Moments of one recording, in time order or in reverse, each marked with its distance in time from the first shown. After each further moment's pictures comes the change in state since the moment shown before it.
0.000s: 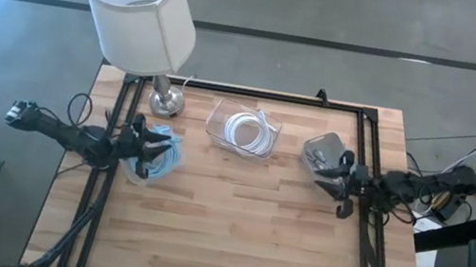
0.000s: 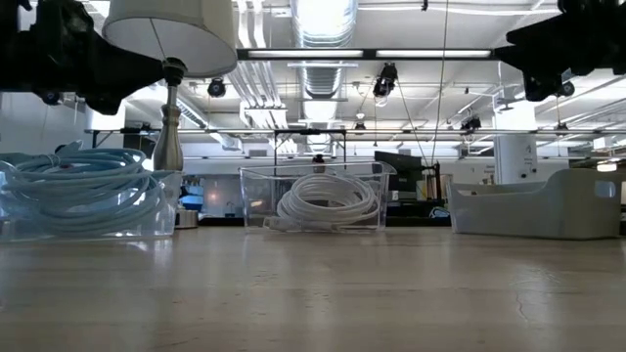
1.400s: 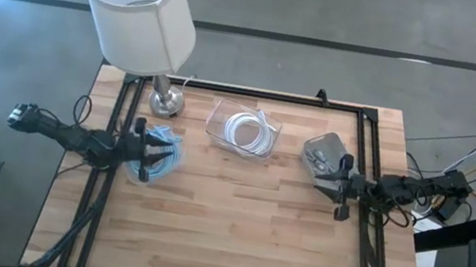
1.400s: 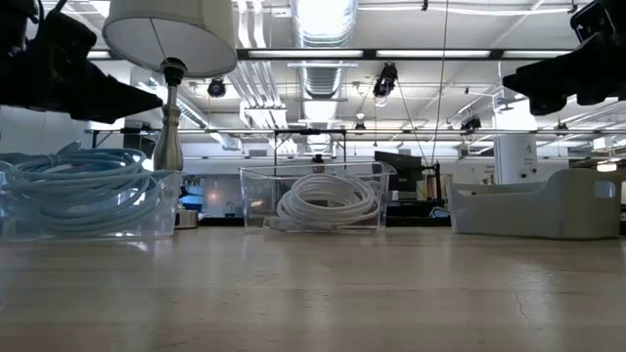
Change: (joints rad) left arm 0.006 -0.055 -0.005 -0.252 0.026 0.077; right arm 0.001 -0.189 -0.106 -0.133 -0.018 -0.175
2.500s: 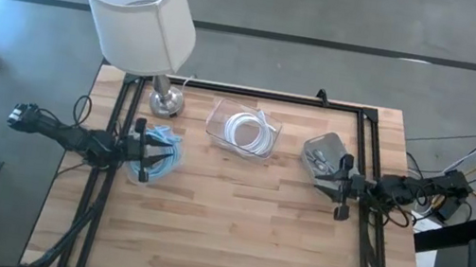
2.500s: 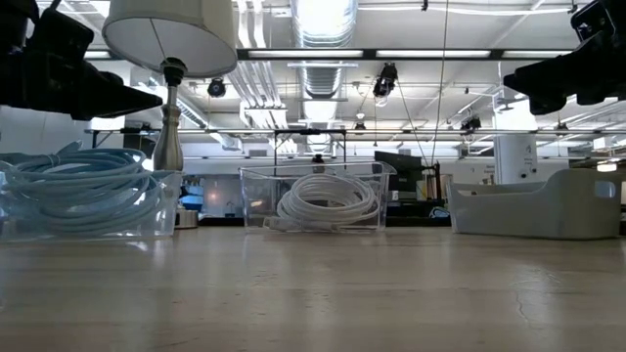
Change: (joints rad) left arm 0.000 0.000 -0.001 -0.010 0.027 0.120; right arm 0.000 0.000 0.000 0.000 0.001 -0.017
